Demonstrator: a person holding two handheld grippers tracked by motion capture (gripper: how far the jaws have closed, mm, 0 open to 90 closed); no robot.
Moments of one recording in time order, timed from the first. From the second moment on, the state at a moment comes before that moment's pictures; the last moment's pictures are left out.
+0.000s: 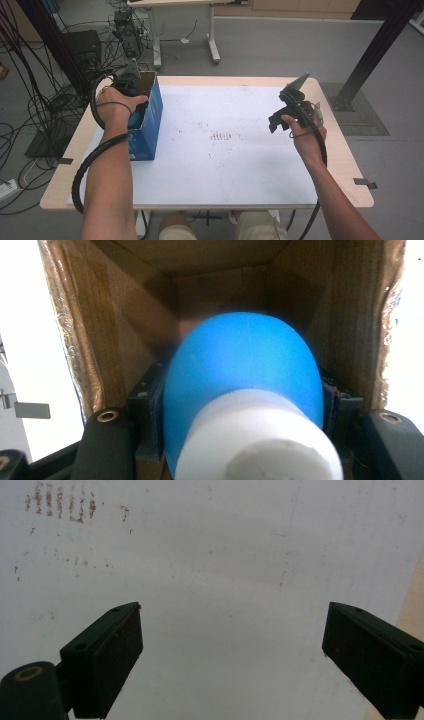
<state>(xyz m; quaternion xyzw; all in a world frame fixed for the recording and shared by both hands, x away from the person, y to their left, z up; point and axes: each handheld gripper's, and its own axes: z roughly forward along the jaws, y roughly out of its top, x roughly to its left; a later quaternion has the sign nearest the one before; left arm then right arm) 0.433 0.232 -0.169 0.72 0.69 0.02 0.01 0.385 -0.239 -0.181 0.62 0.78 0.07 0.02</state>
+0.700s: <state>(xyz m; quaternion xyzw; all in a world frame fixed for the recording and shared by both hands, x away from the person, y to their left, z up) 0.431 0.232 -0.169 0.72 0.69 0.02 0.01 0.385 -0.240 -0.180 0.62 0.78 0.07 0.03</state>
